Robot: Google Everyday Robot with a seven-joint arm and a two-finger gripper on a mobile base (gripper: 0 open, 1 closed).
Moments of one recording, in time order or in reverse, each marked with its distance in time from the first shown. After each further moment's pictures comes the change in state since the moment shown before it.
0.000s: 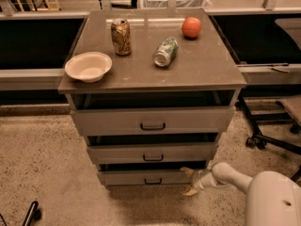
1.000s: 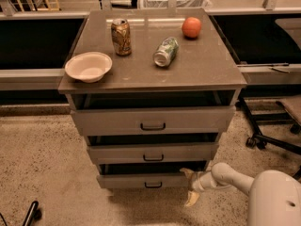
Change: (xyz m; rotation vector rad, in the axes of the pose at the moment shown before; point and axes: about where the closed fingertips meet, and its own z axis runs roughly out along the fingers) arm -0.011 -0.002 -0.010 0.001 -0.010 0.000
